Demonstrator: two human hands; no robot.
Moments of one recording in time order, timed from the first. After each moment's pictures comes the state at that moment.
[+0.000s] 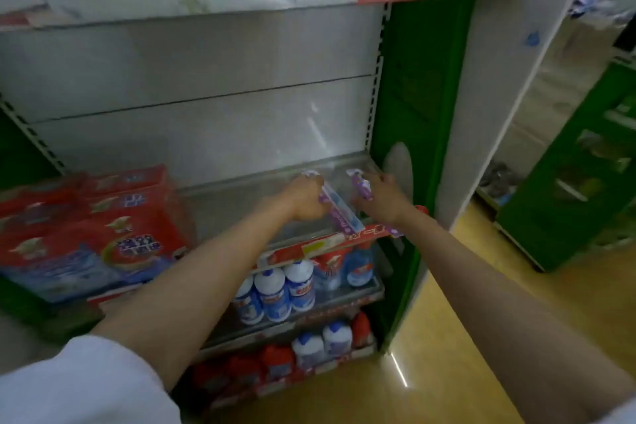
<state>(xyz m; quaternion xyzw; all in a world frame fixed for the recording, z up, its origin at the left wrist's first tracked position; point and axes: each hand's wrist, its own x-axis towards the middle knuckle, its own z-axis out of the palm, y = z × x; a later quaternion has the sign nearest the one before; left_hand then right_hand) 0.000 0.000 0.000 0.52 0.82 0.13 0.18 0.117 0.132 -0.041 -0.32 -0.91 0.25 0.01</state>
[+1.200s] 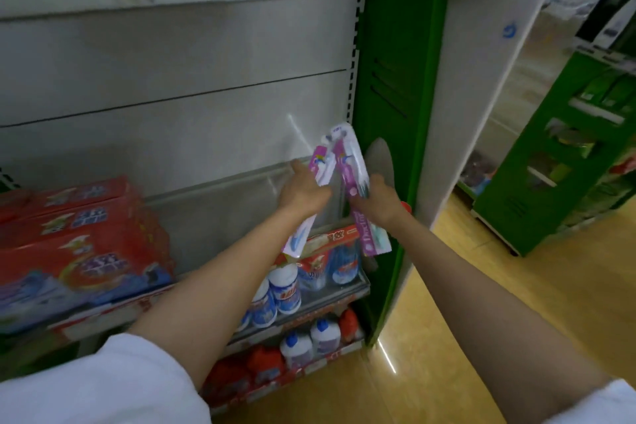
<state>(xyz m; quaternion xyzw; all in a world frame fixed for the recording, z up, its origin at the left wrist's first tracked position) 0.025 0.036 -0.002 0.31 0.87 0.32 0.21 0.142 0.117 -0.009 -0.44 -0.81 0.38 0.09</state>
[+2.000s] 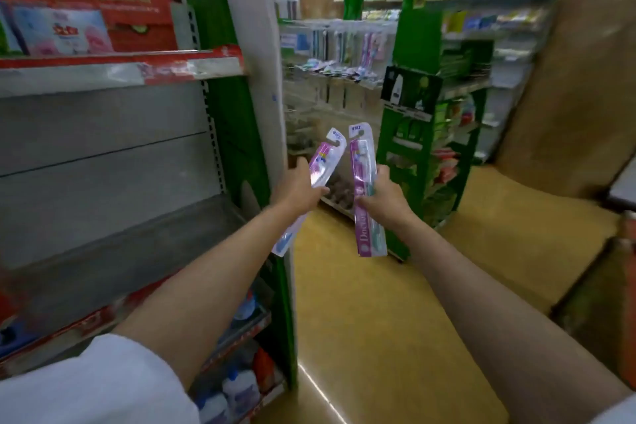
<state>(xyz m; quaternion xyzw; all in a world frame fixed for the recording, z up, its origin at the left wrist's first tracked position) 0.274 0.046 0.110 0.56 0.77 0.30 0.10 0.420 0.082 0.107 -0.53 -0.74 0.30 0.29</state>
